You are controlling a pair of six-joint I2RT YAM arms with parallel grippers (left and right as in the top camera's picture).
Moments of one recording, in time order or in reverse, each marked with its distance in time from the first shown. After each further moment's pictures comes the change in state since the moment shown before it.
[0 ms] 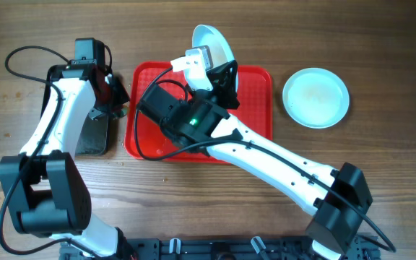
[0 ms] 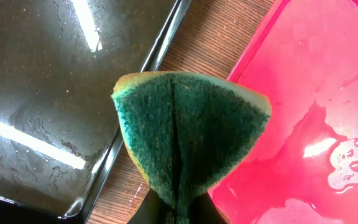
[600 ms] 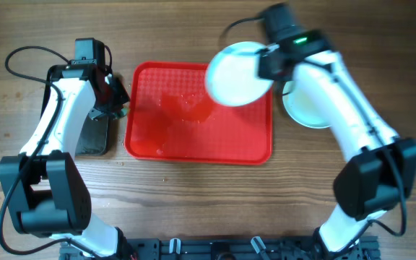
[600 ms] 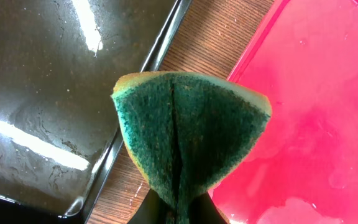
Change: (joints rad) left arm 0.000 0.000 0.000 -0.003 0.000 0.000; right arm -0.689 -0.001 0.000 -0.041 -1.260 -0.045
